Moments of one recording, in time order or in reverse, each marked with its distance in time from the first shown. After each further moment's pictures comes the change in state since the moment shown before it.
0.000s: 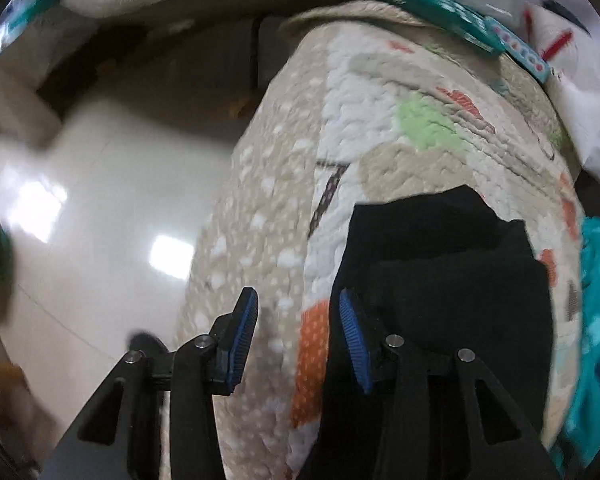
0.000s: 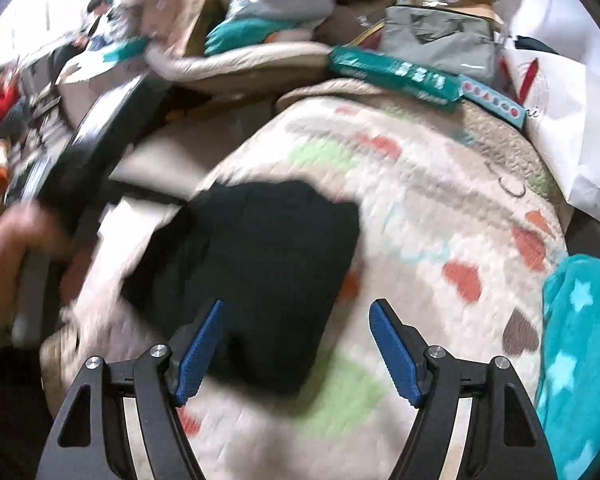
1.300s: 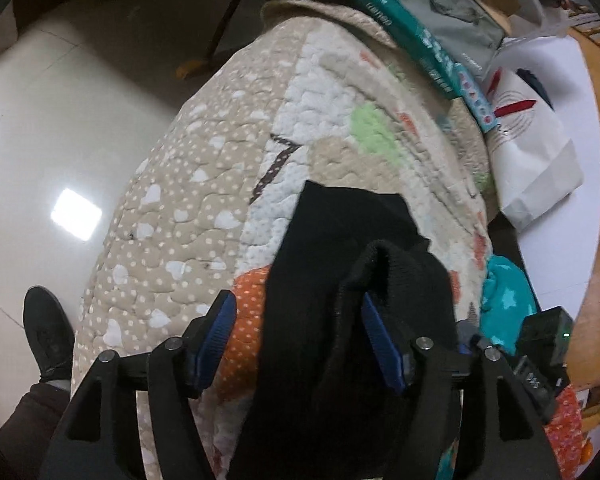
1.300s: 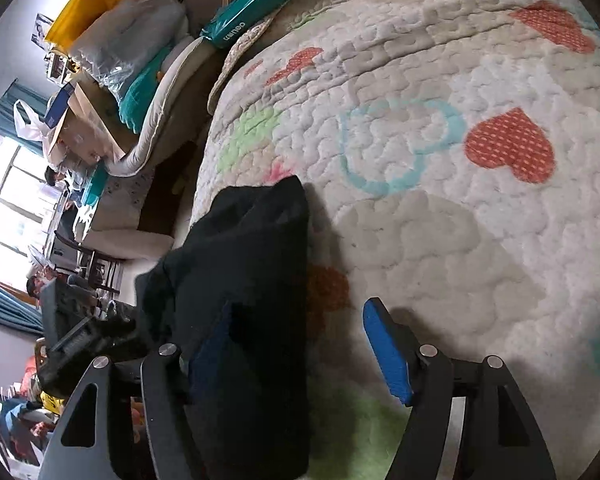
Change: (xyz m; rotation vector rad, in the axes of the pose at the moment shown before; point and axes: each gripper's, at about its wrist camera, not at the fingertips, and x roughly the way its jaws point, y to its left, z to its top) left arm 0.008 0.013 -0.011 -0.169 0.024 -0.377; right arm 0.095 -0.089 -0.026 0.639 0.140 0.401
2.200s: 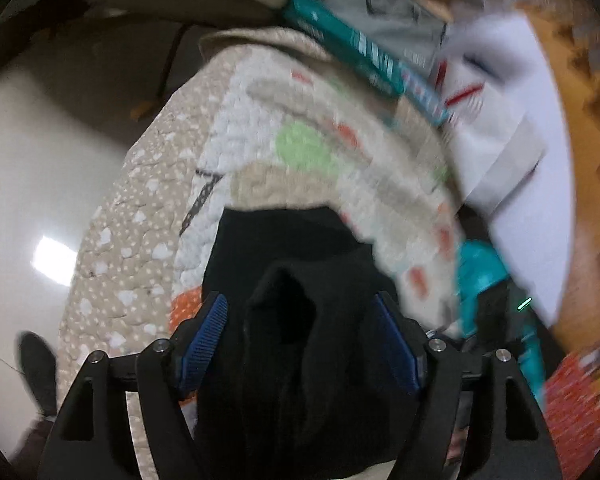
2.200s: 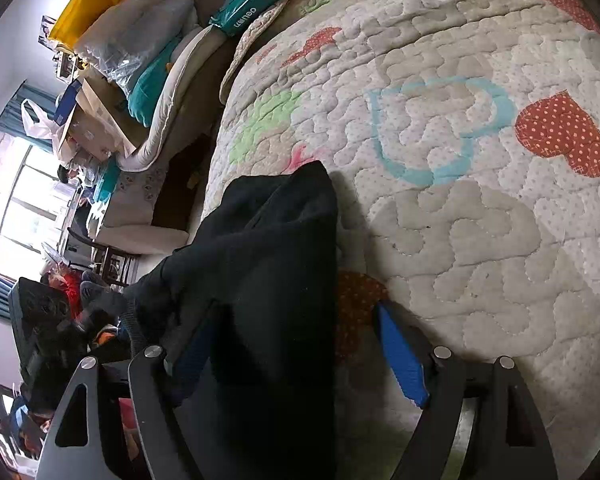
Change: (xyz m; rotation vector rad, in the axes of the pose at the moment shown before) left arm -0.017 -0.044 -0.009 0.213 -0.068 -0.018; right arm 0.023 0.006 -0.006 0.015 0.018 0.062
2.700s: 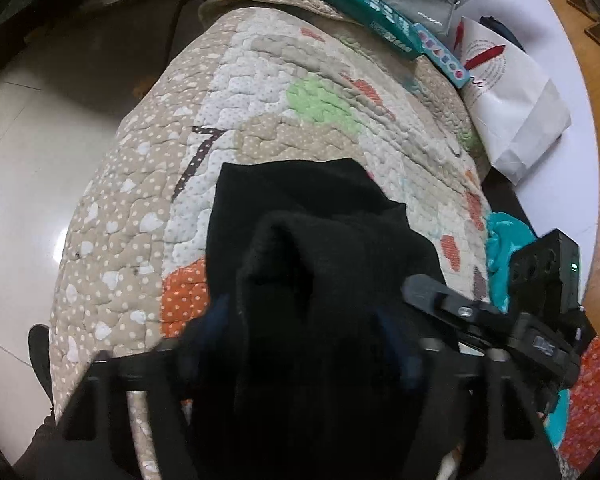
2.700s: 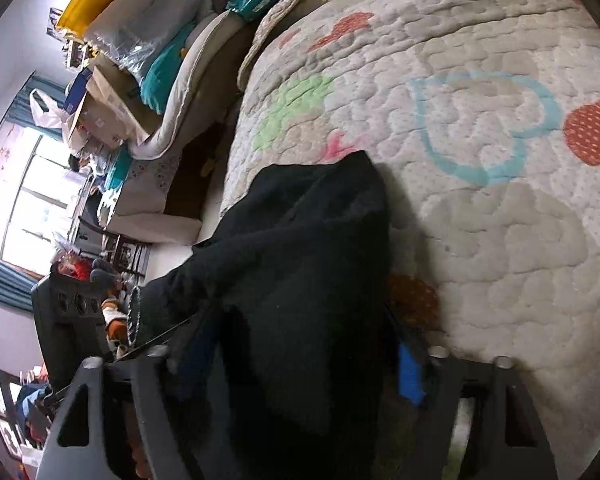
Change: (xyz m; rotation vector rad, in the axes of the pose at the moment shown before) left arm 0.023 0.007 -0.011 -0.007 0.088 0.000; right arm 0.016 0.022 0.007 -0.045 0.055 0.042
